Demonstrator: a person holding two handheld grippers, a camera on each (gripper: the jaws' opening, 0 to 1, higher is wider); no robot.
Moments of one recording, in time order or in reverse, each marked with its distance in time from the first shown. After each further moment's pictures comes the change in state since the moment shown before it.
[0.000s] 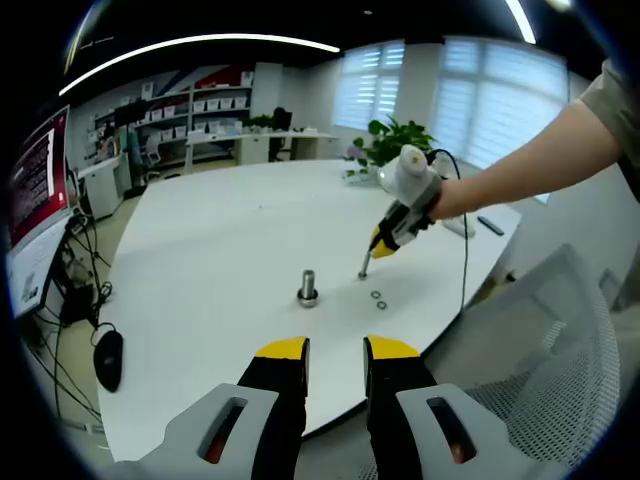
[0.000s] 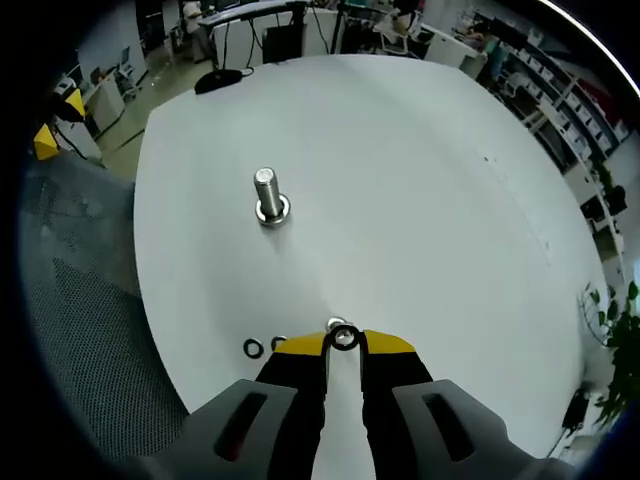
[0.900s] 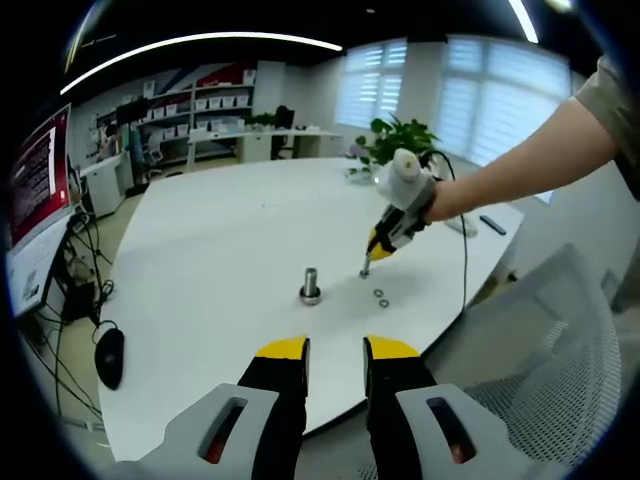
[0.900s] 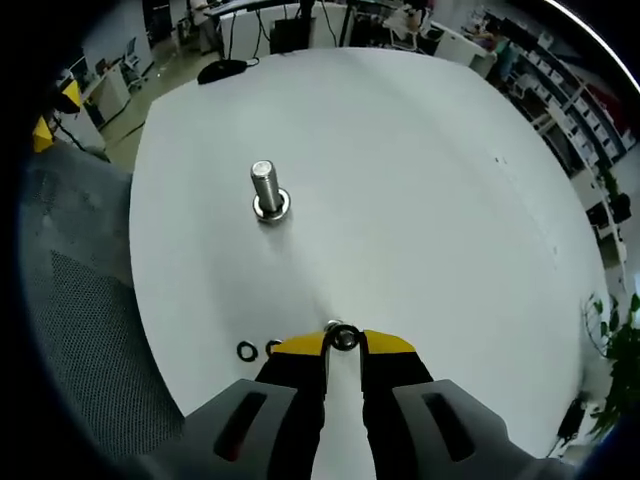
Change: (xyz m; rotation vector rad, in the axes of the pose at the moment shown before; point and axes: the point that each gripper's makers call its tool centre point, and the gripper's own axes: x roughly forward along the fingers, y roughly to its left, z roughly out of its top) left arm 0.000 0.002 -0.001 -0.004 0.008 0.009; right arm 0.013 0.001 0.000 -0.032 0.027 0.017
